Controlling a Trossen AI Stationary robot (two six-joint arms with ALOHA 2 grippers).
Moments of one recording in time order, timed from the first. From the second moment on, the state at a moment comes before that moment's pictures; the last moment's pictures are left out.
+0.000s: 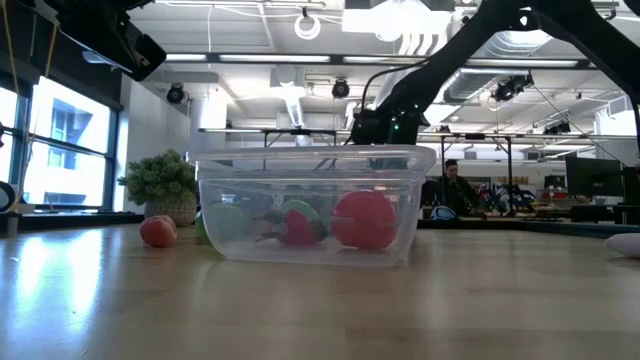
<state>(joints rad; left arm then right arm) 0.37 0.74 0.79 -0.91 0.37 0.26 -0.69 2.09 1.49 -0.66 0.12 0.63</state>
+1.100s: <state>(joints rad) 0.37 0.74 0.79 -0.91 0.37 0.26 -0.67 2.09 1.49 -0.67 0.12 0.65</state>
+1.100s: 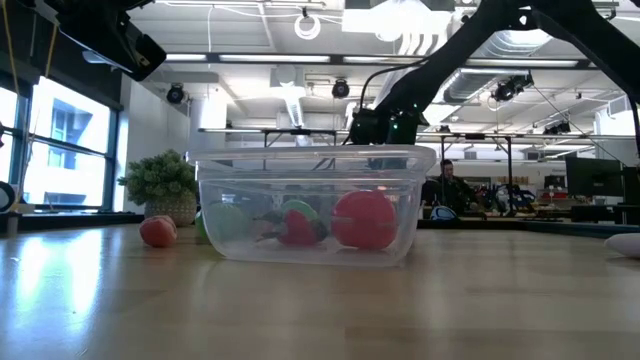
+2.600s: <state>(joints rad) 0.37 0.74 0.79 -0.91 0.37 0.26 -0.44 2.05 1.49 -0.64 0.23 0.40</state>
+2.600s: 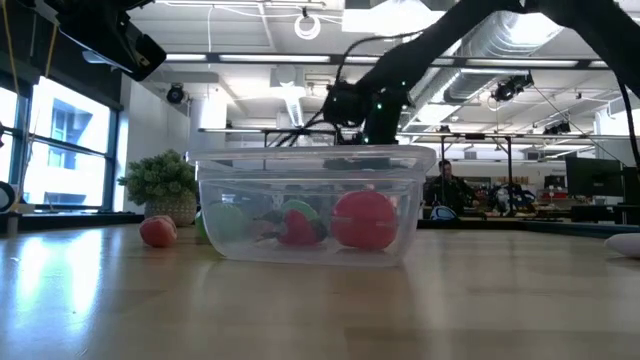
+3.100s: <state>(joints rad) 0.37 0.74 0.79 -0.91 0.37 0.26 -0.17 1.76 1.49 -0.68 0.37 0.35</state>
